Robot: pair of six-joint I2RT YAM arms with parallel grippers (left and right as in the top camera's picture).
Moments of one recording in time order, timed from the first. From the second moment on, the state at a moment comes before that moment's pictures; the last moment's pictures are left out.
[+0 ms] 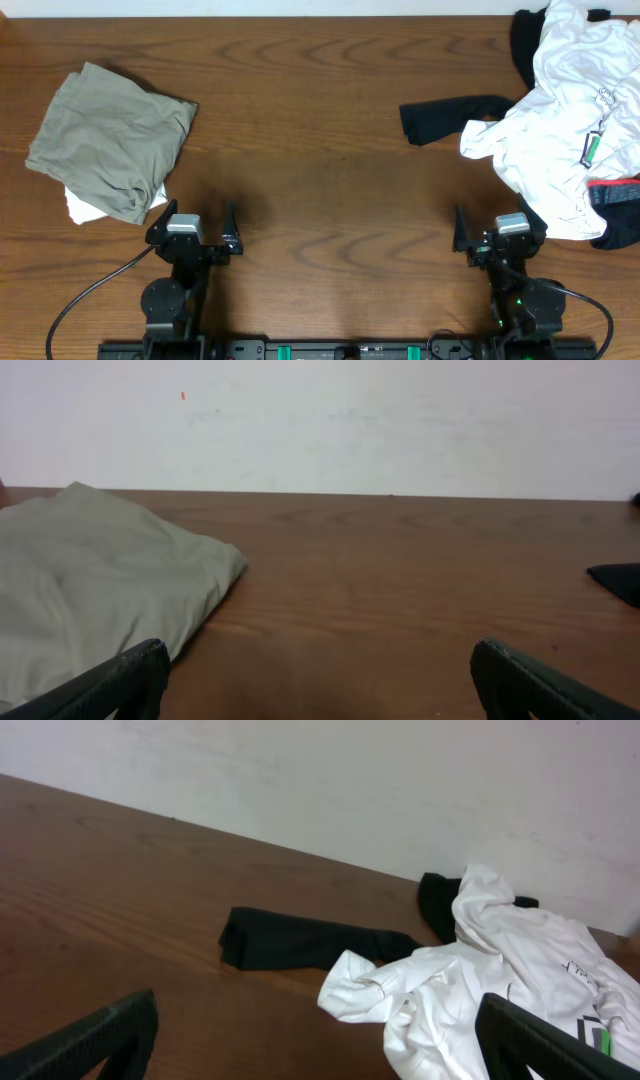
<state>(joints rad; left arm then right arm) -0.01 0.01 0.01 -0.10 0.07 -0.06 0.05 0.01 0.01 -0.07 -0.05 -0.17</state>
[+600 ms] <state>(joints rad) -0.01 0.01 0.02 -0.10 0.08 -0.09 0.05 0.01 0.01 -0.07 -0.05 -0.07</state>
